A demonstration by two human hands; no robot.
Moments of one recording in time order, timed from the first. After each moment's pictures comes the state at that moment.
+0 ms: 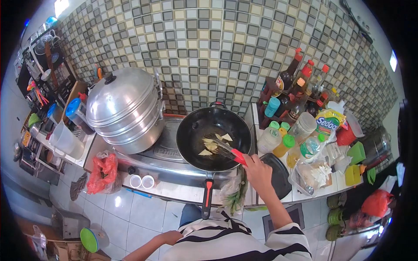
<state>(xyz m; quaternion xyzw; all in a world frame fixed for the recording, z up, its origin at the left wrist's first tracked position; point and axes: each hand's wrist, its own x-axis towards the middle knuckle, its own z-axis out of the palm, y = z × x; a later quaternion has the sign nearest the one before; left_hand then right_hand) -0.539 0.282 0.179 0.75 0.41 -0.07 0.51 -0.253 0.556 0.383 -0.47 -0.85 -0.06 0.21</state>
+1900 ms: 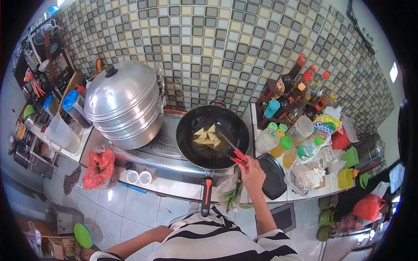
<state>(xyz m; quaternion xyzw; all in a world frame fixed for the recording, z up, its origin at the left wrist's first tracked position) -0.556 0.291 0.258 0.74 0.46 -0.12 0.47 -0.268 0.548 0.354 -0.57 -0.76 0.01 0.31</state>
